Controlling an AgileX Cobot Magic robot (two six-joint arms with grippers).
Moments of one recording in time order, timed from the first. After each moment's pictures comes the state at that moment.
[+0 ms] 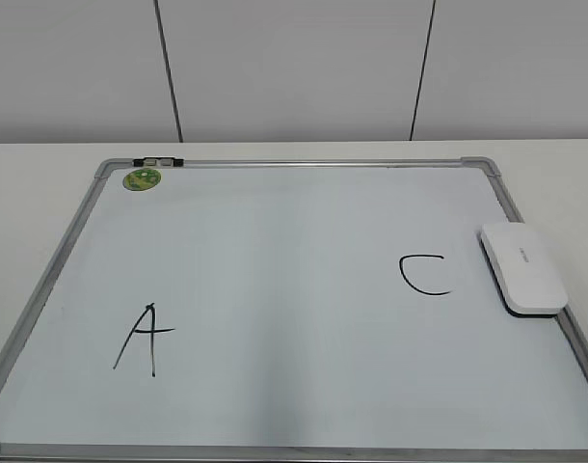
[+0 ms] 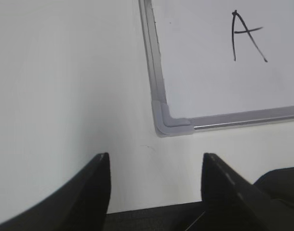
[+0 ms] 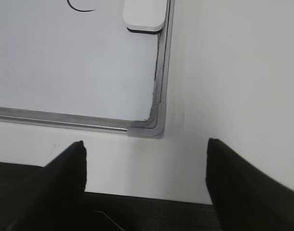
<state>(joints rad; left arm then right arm) -0.08 0.41 -0.51 -0.02 1.08 0.04 0.07 0.29 -0.50 0.01 1.13 -0.06</state>
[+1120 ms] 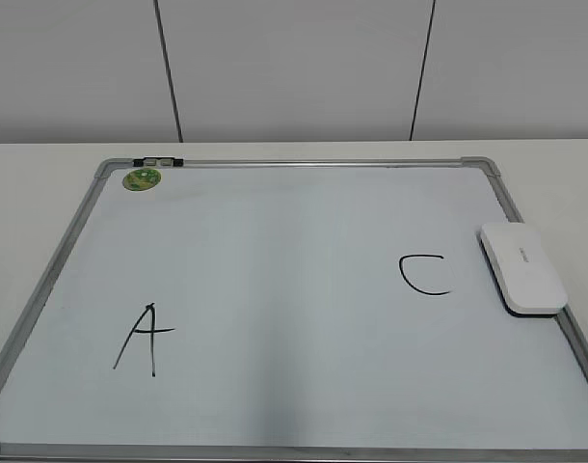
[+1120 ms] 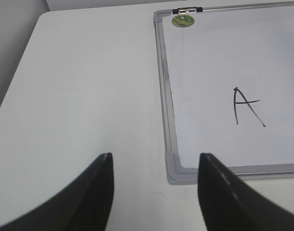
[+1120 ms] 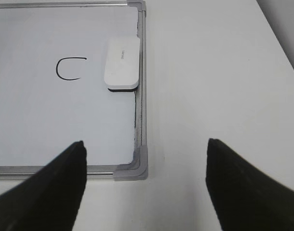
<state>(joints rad) 0.00 0.01 -0.51 -0.02 1.11 0.03 -0.04 -0.02 -0.50 0.01 1.14 -0.06</state>
